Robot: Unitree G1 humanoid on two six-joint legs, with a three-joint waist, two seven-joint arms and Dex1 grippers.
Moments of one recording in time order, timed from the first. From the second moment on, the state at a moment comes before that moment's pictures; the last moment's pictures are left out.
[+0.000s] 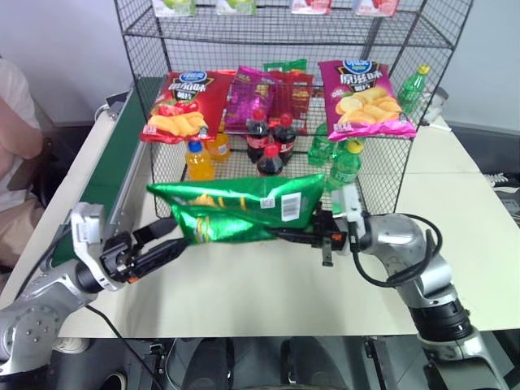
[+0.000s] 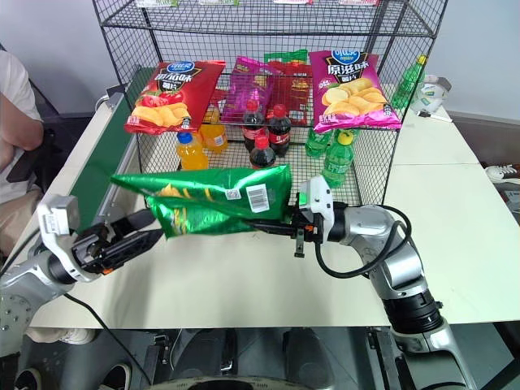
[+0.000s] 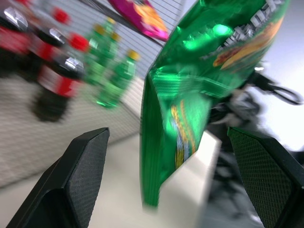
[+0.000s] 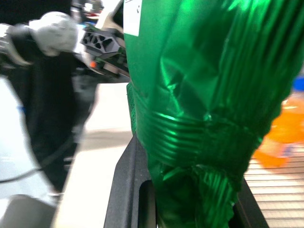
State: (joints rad) left arm 0.10 0.61 0.43 -0.36 -1.02 0.59 -0.97; right arm -0.32 -0.48 0.08 -0.26 0.49 0.22 1.07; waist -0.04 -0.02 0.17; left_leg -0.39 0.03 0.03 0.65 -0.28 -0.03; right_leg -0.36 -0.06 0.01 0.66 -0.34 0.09
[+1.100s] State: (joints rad) left arm 0.02 0.39 0.26 -0.41 -0.73 0.30 -0.69; right arm -0.69 -0.59 0.16 -0.03 -0.70 -0.23 0.28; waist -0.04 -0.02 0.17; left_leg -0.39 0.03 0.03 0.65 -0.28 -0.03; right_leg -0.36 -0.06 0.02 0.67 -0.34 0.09
